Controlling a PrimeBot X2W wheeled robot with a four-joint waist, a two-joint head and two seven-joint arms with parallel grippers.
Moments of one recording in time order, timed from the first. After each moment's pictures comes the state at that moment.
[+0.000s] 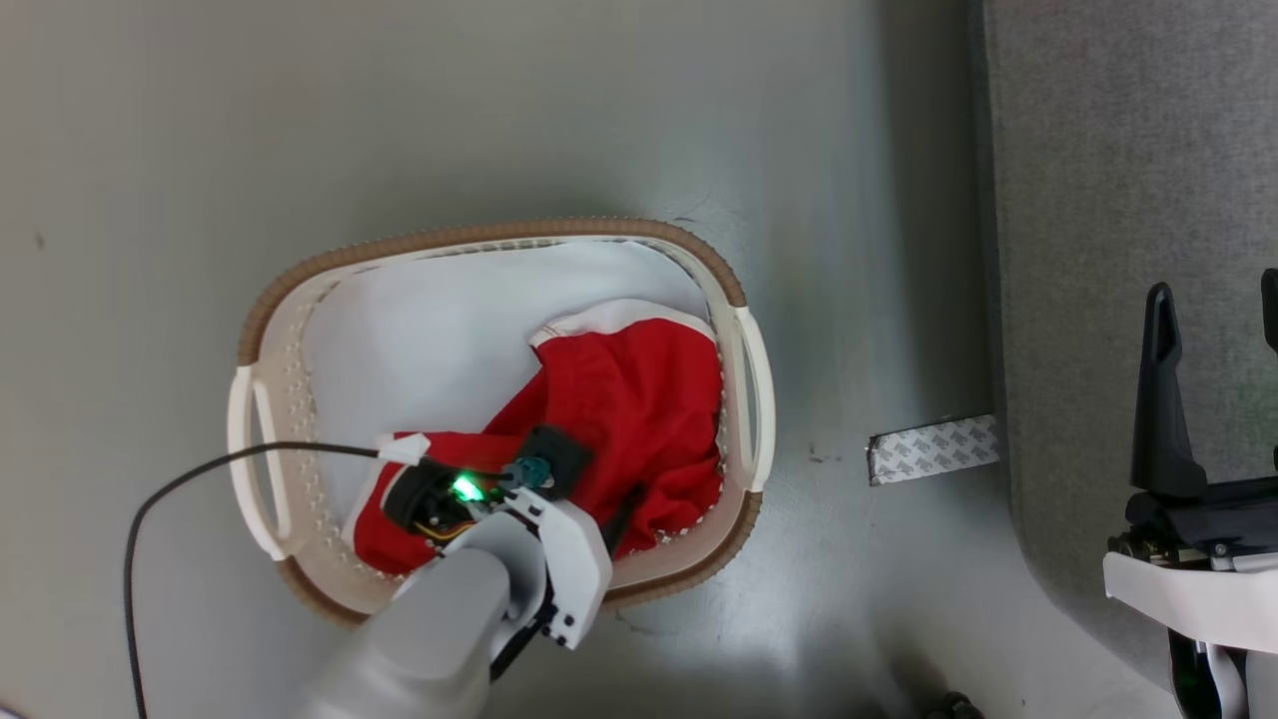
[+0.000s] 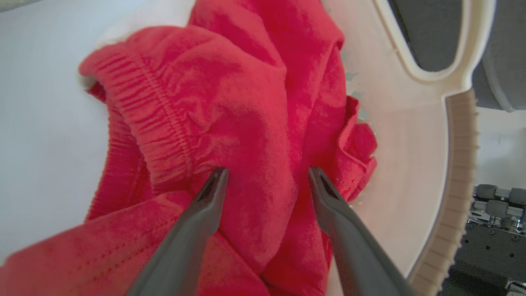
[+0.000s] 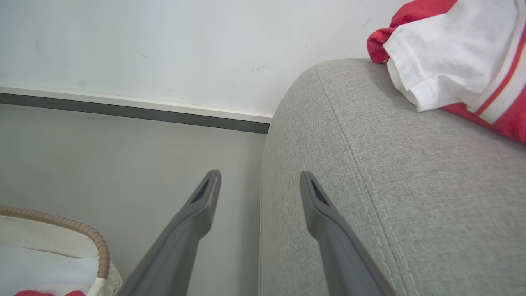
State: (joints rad) left arm -0.79 0.10 -0.89 1.00 -0.42 -0.13 -0.14; right arm -0.23 -0.05 -0.07 -0.15 0.10 0.13 -0.26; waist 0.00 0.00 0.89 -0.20
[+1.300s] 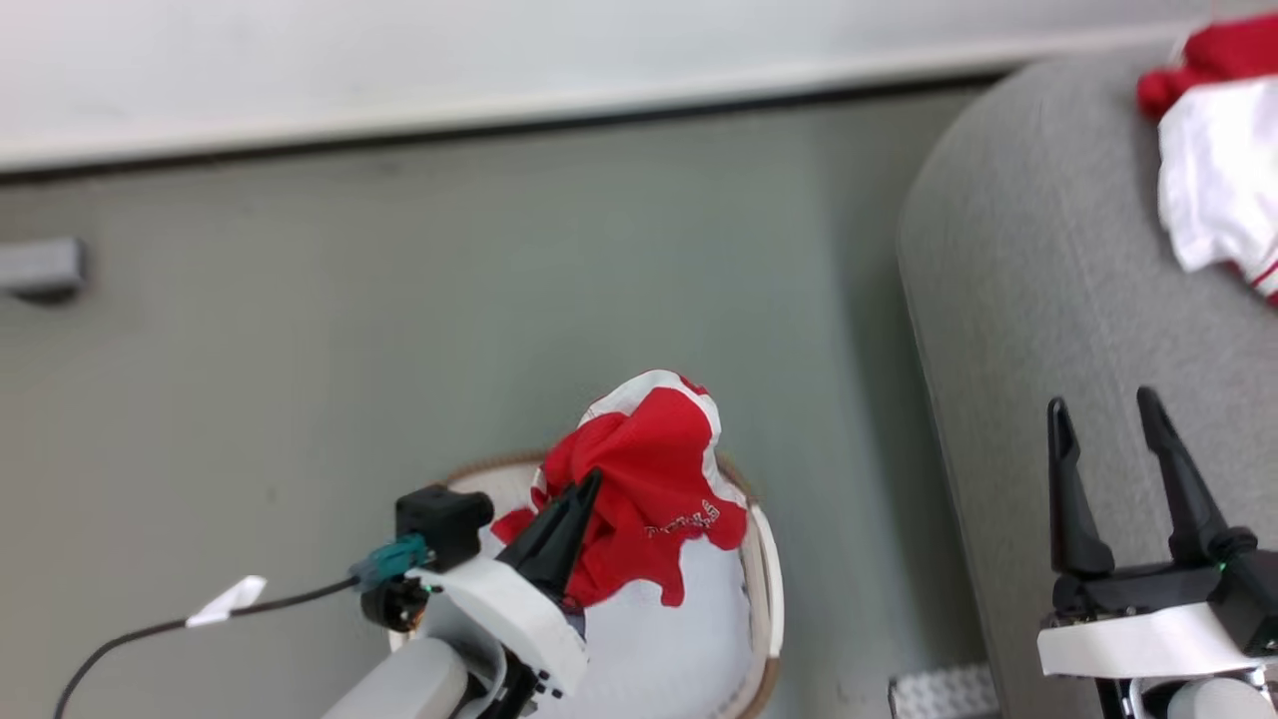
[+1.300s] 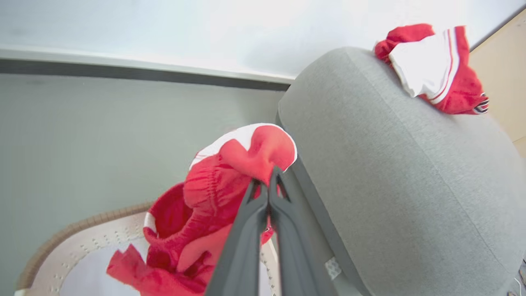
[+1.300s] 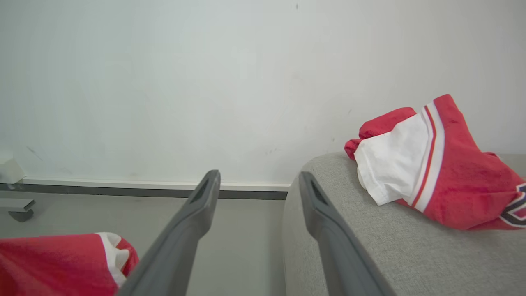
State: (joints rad) left arm -0.49 0.23 -0.75 0.48 -0.75 -0.05 -0.26; right arm -0.18 -0.05 -0.01 0.07 0.15 0.13 -0.26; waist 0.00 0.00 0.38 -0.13
